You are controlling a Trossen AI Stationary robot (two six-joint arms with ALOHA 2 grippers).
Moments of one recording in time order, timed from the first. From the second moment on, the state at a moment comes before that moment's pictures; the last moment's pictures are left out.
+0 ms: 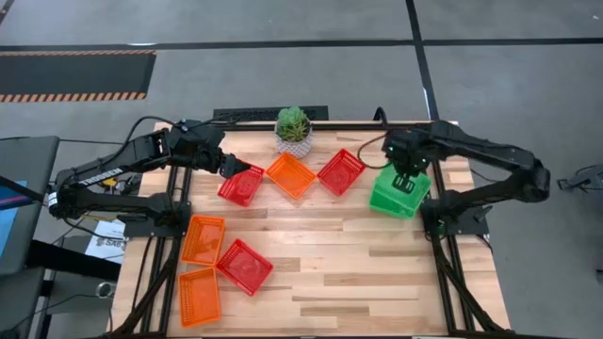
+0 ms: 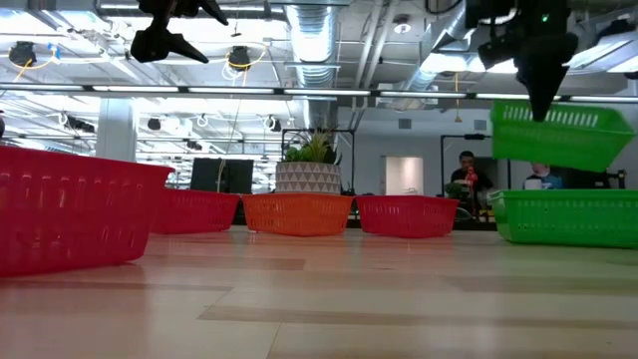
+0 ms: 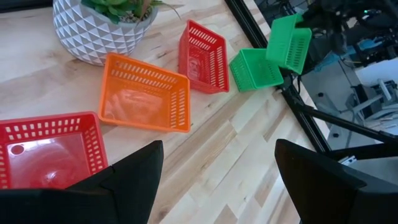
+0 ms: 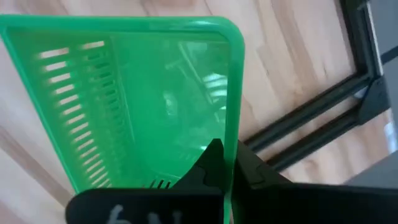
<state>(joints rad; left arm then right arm) 0.36 0.92 1.05 -0.75 0.12 -0.77 -0.40 1.18 1.17 -1.49 0.21 0.06</state>
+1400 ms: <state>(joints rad) 0.36 0.92 1.05 -0.78 0.10 -0.76 -0.51 1.34 1.05 -1.35 0.05 -0.20</state>
